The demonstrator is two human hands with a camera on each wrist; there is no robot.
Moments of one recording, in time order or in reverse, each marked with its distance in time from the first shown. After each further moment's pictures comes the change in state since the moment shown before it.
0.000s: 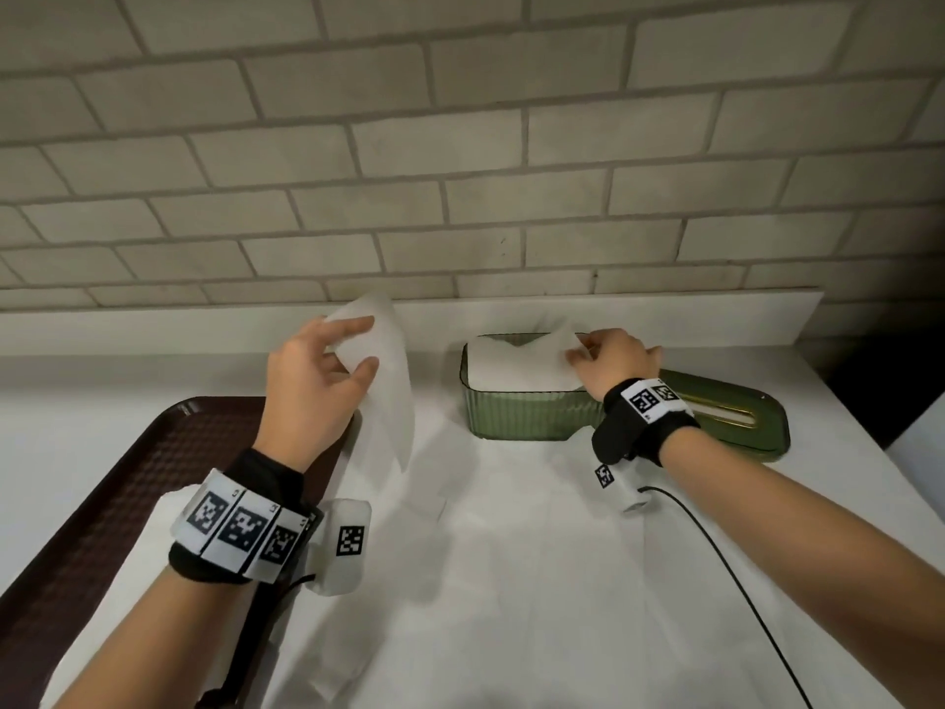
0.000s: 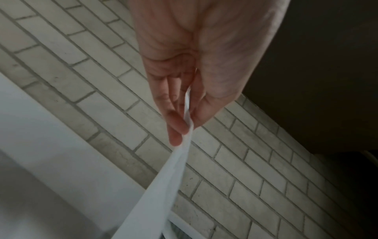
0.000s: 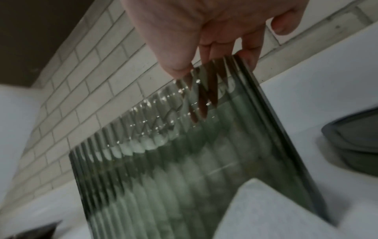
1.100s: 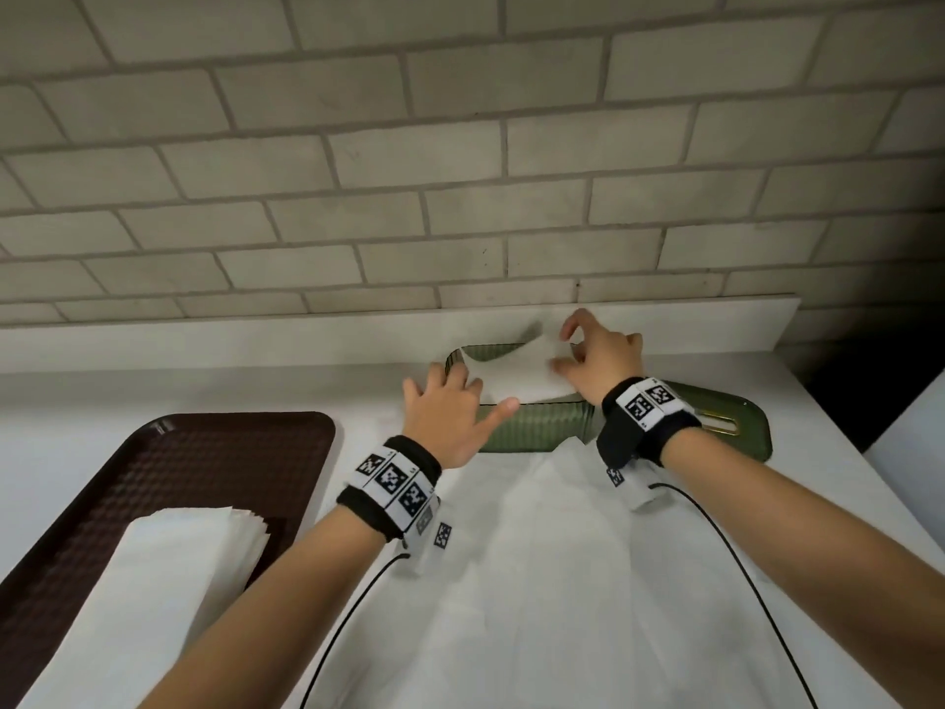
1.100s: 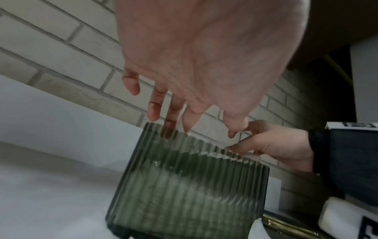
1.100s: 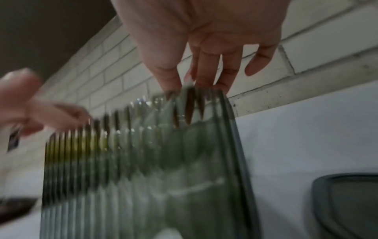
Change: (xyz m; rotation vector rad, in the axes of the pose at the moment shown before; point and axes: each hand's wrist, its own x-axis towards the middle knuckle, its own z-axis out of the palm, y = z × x) left_hand 0.007 0.005 0.138 0.828 -0.557 0.221; right_hand 0.015 0.010 -0.008 0.049 -0.007 -0.216
